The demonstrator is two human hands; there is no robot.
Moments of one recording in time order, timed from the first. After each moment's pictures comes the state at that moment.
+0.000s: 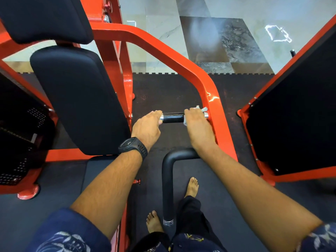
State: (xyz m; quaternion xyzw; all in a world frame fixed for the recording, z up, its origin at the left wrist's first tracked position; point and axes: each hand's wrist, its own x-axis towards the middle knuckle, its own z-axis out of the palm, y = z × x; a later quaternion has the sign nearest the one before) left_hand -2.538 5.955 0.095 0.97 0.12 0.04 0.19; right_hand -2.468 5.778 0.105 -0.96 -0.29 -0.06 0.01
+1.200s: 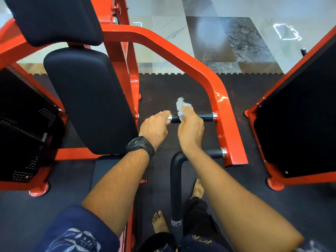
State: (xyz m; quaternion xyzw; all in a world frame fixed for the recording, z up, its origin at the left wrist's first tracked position) left_hand -2.540 5.957 0.098 0.97 0.11 0.02 0.20; right_hand -2.525 5.841 0.137 -0.87 -0.02 -0.01 0.50
